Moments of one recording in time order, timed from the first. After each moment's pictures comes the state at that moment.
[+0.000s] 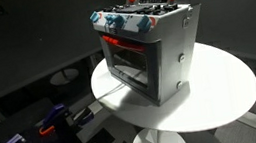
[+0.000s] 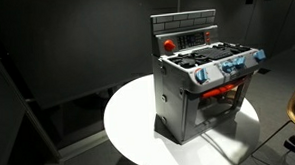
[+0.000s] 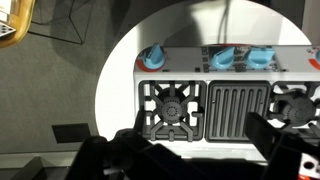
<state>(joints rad) 0.02 -0.14 -0.02 -1.83 -0.09 1.68 0.16</state>
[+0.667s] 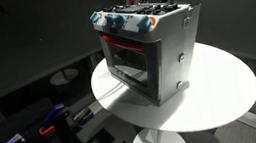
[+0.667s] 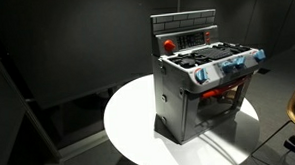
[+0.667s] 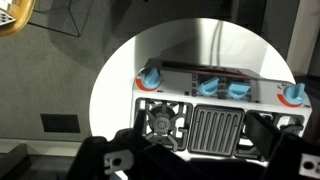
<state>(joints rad) 0.02 -0.33 0.00 -1.93 -0.07 1.61 0.05</state>
